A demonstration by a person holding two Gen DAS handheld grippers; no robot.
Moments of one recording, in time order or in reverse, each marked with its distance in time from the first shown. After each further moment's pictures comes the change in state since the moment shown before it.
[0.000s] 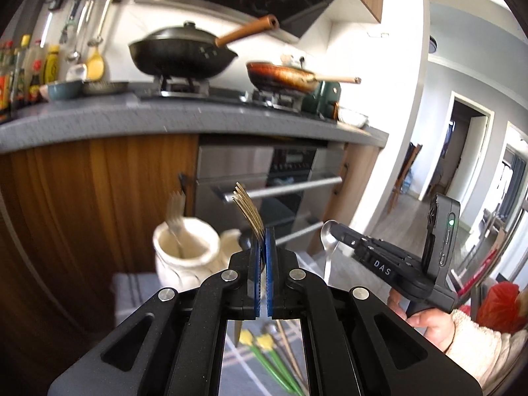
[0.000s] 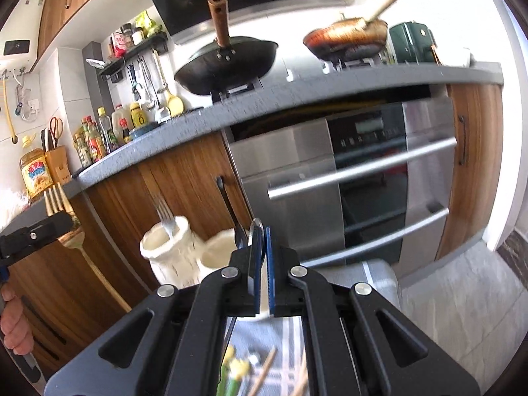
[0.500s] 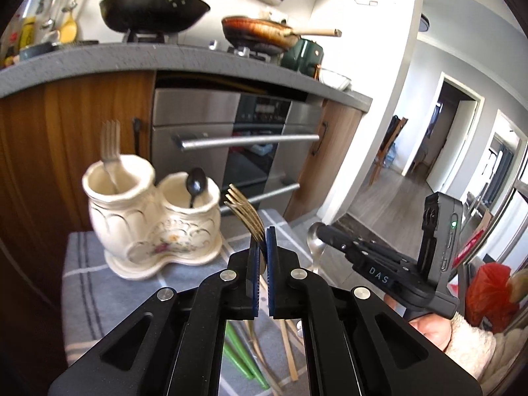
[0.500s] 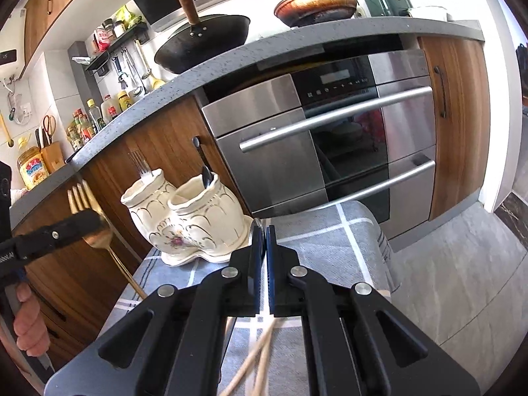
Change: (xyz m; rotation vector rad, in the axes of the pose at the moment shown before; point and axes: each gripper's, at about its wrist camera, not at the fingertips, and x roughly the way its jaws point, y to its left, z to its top) left arm 0.050 -0.044 -0.059 -0.007 0.140 -0.088; right arm -0.026 -0.050 -0.067 0.086 0.100 -0.005
